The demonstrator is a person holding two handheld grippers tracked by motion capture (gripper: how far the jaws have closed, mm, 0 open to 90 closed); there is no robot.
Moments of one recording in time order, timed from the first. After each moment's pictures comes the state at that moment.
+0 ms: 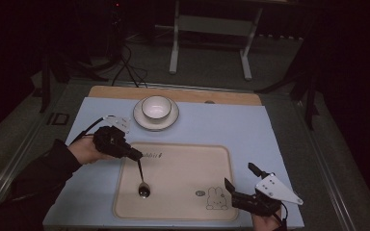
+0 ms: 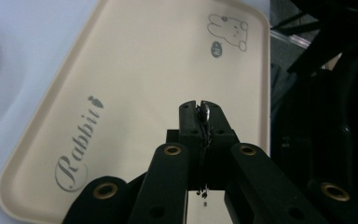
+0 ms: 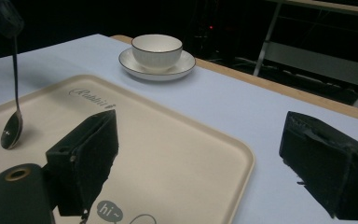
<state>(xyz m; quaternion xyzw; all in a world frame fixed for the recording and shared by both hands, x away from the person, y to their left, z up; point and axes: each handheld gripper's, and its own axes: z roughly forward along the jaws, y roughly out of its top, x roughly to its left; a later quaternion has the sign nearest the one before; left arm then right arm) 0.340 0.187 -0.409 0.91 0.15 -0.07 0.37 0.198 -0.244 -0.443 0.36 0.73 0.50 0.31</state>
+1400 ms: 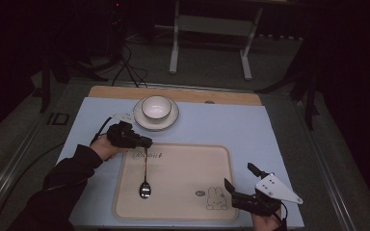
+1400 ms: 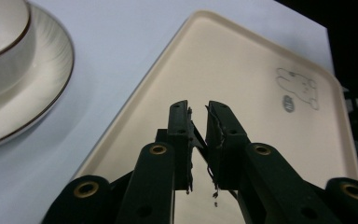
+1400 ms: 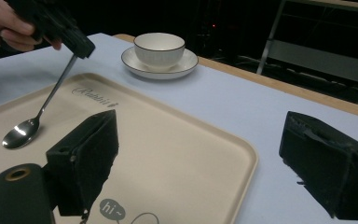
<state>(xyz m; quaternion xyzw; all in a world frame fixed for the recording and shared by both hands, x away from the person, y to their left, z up) 0.390 0.183 -0.473 0.86 0.24 -0.03 0.45 0.199 -0.244 -0.444 0.36 0.73 0.50 0.30</state>
